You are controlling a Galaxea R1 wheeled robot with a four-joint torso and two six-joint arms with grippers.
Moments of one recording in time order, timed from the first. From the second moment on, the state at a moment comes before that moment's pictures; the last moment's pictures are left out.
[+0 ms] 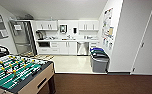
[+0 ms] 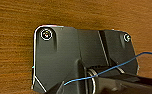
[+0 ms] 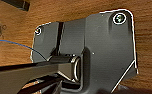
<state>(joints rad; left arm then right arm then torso) 1.49 2.78 -2.38 -0.02 -0.07 0.00 -1.54 2.68 -2.23 -0.03 0.04 0.02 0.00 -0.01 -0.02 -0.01</state>
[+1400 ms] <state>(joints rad) 1.49 2.79 -2.42 -0.02 -0.08 0.00 -1.54 2.71 -2.25 -0.03 0.05 0.02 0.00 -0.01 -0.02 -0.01</state>
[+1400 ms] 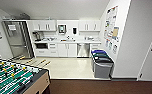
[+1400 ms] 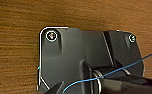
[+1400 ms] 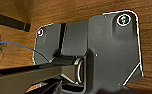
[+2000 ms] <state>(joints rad) 1.49 2.80 -2.43 -0.02 -0.08 0.00 -1.54 2.72 -2.26 -0.03 0.05 0.02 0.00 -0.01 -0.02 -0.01</state>
